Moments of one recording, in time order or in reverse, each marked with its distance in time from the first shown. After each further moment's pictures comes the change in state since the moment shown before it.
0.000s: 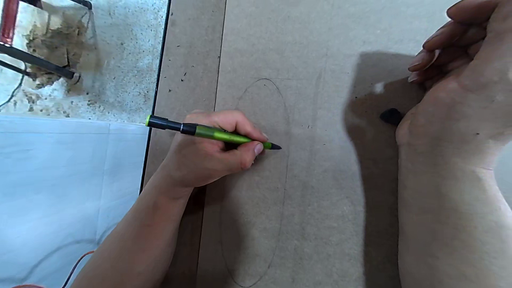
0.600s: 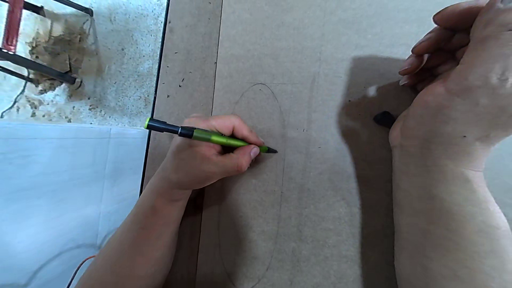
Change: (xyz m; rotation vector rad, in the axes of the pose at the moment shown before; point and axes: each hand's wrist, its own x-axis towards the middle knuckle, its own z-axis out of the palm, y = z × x) left_hand 0.002 0.000 -0.001 0.004 -0.007 -0.013; right_hand -0.001 -0.001 0.000 -0.007 0.004 -0.006
